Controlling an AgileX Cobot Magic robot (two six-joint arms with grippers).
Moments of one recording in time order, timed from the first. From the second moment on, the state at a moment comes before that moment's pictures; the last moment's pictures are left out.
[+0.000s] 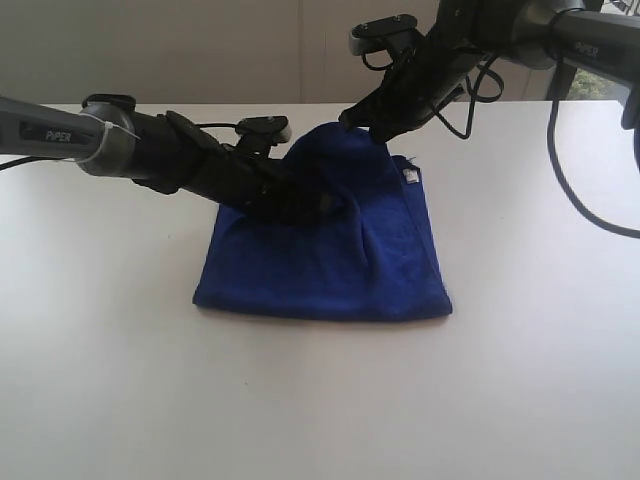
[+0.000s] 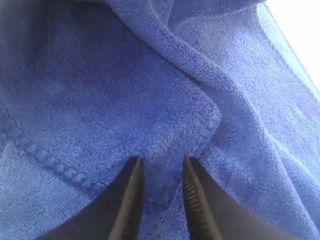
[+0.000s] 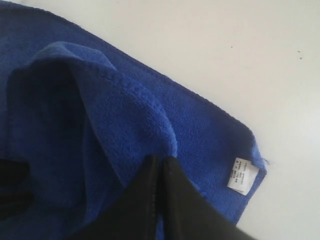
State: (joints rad) left arm -0.48 2.22 -1.52 -1.12 0.43 0.94; right arm 0.16 2.26 -1.96 0.23 0.81 -0.33
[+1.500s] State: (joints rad) left arm -0.48 2.18 -1.52 -1.00 0.47 0.57; right arm 0.16 2.26 -1.96 0.23 0.81 -0.33
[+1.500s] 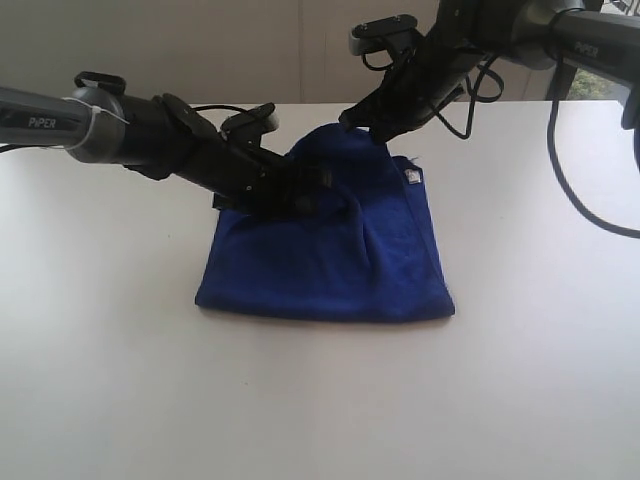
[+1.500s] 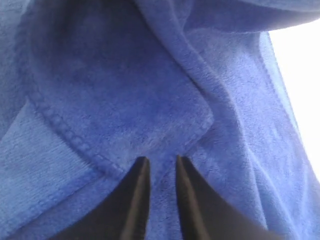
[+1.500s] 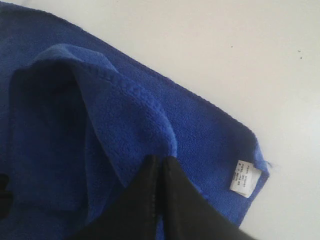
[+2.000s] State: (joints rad) left arm -0.48 2.22 -1.52 -0.99 0.44 0.55; right arm 0.16 2.26 -1.96 0.23 0.81 -0.33
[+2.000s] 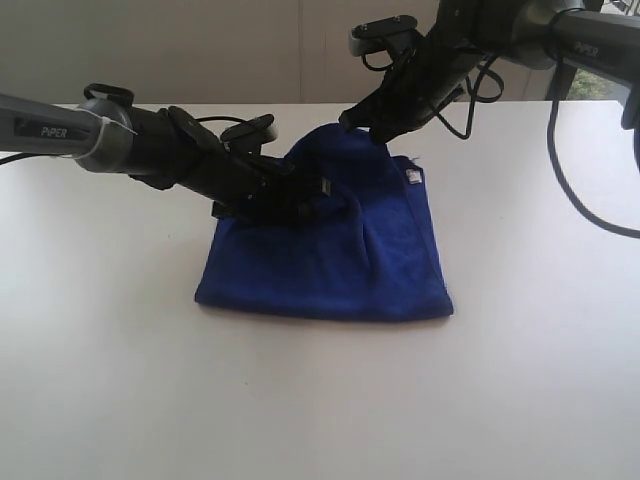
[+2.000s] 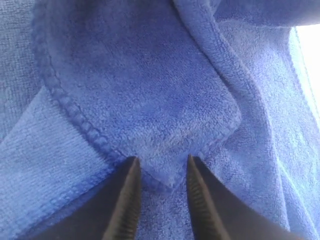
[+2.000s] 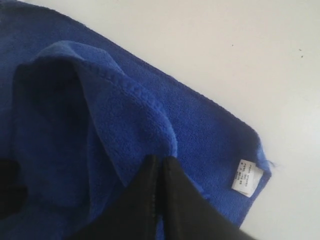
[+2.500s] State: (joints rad) left arm -0.48 2.25 -1.53 -1.02 0.42 0.55; right arm 0.16 2.26 -1.96 0.23 0.81 -0.33
